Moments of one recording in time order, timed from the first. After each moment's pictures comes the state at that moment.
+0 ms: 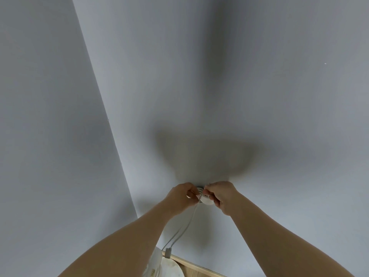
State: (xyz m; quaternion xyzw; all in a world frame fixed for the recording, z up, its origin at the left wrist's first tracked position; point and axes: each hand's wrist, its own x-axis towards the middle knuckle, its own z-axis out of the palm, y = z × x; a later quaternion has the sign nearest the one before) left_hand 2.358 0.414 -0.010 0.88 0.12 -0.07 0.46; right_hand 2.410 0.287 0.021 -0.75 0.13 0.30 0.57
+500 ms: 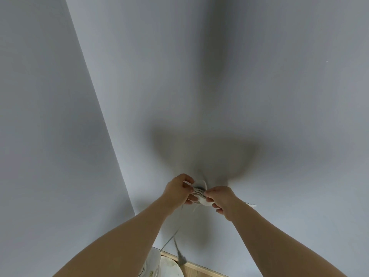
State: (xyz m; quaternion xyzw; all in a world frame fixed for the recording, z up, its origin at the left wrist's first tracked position) left_hand 2.370 0.412 0.004 0.79 0.19 -0.04 0.58; right_hand 2.417 0.278 0.005 -0.82 0.09 0.31 0.48
